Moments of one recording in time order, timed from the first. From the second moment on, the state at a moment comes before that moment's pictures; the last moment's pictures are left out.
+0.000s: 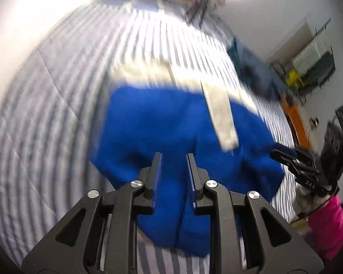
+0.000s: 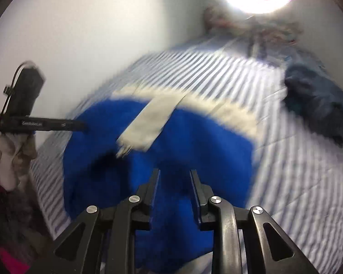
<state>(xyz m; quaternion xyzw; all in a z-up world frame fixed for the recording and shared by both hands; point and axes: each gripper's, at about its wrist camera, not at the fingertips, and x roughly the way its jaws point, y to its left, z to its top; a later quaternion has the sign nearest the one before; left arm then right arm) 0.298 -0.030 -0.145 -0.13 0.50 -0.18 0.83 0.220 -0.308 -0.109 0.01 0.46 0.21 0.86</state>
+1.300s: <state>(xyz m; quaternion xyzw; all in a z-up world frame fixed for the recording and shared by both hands) 0.351 0.071 -0.244 -0.43 0.57 -0.20 0.67 0.261 -0.413 -0.202 0.29 0.55 0.22 0.75</state>
